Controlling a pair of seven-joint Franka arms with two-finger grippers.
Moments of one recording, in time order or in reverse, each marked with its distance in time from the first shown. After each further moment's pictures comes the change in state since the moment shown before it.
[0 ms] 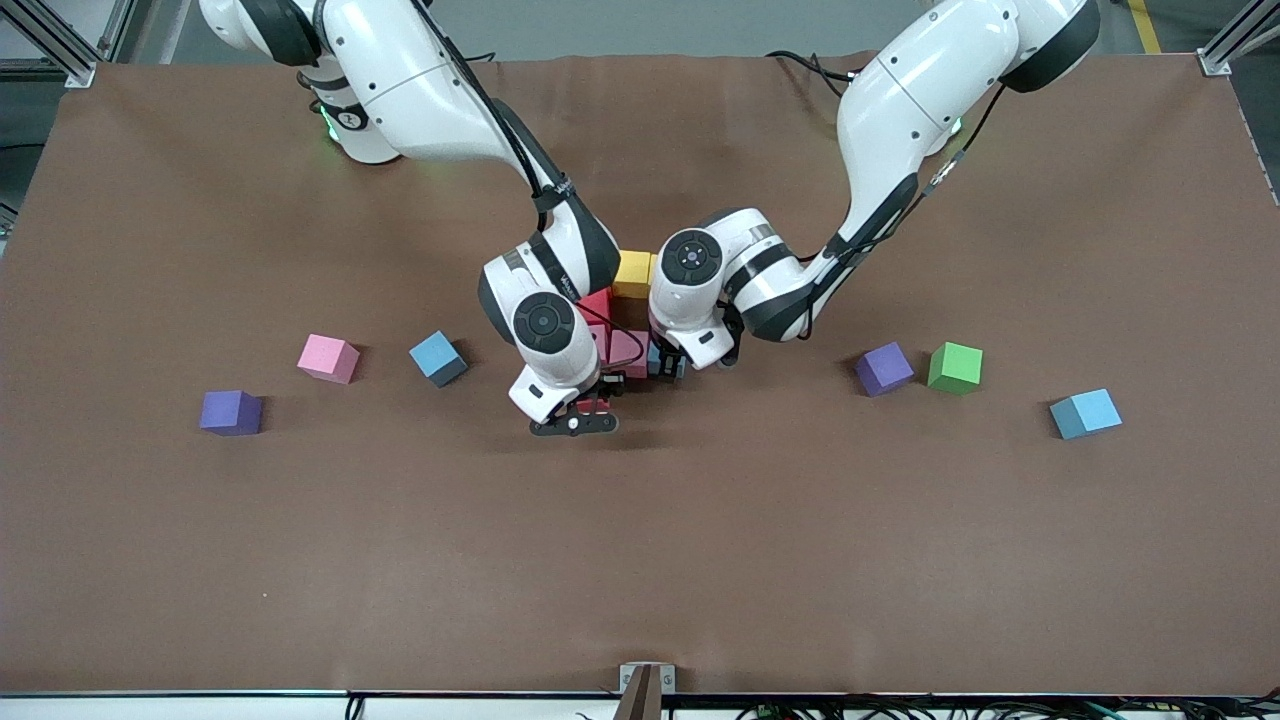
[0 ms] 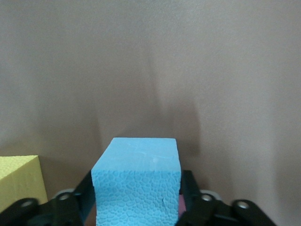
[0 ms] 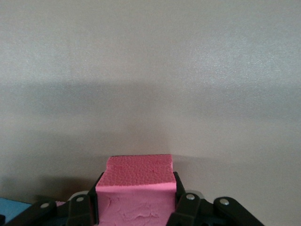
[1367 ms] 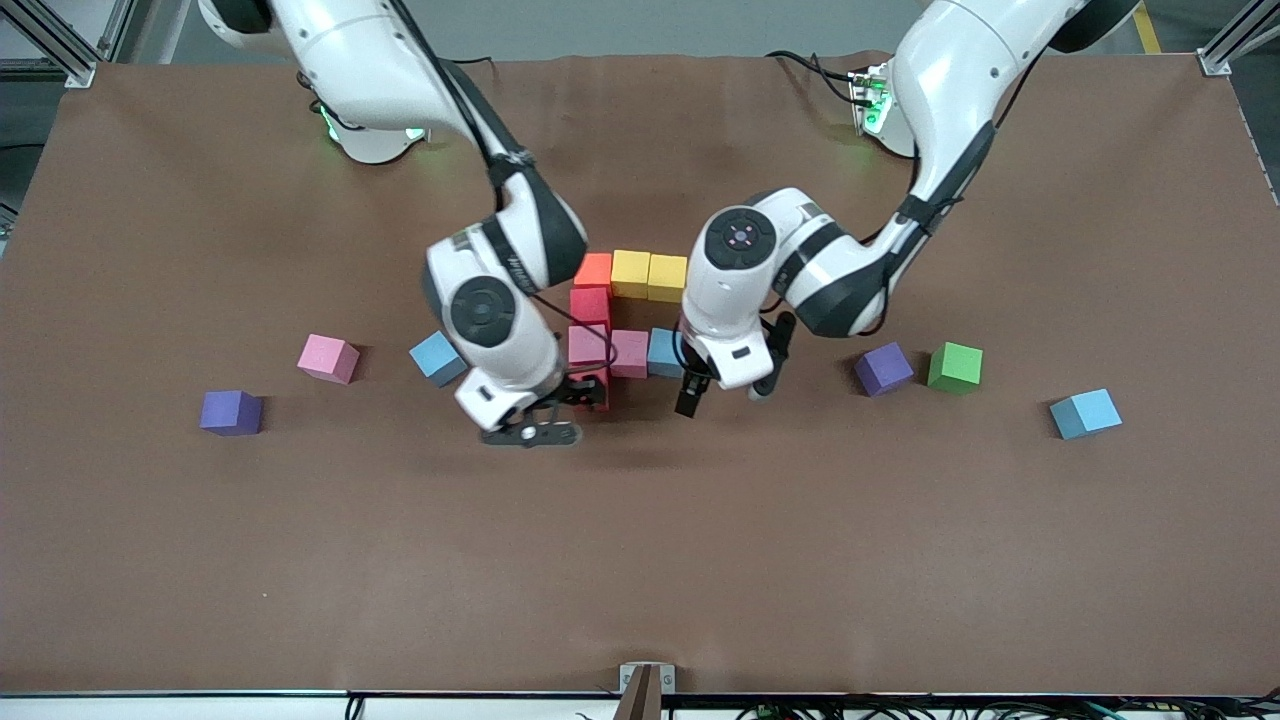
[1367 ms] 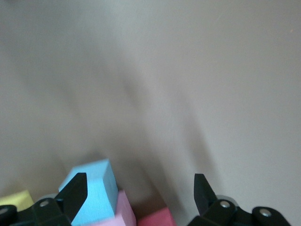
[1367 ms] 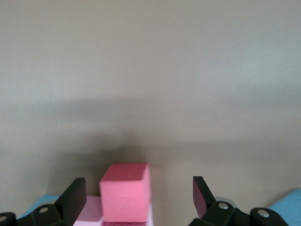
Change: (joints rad) left arm 0.111 -0.140 -0.012 0.093 0.000 -0.128 0.377; right arm -0.096 -0.158 -0.037 0.042 0.000 -0.140 0.002
